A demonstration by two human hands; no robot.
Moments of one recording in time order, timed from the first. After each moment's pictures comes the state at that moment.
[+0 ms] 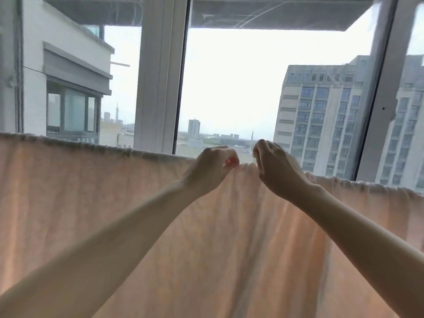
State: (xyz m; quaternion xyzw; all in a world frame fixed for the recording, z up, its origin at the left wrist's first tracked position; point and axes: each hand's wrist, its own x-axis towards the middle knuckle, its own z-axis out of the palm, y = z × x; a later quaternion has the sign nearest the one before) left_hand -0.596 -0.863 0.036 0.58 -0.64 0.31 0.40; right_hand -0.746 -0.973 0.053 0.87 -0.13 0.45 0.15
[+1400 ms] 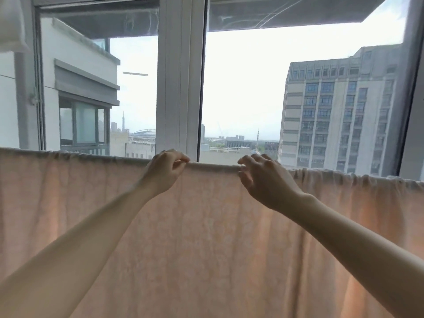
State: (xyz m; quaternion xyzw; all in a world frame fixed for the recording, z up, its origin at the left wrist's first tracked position) left_hand -0.426 -0.767 0.026 0.71 -0.53 0.27 0.38; right_hand -0.645 -0.919 0.027 0.89 -0.12 0.42 0.15
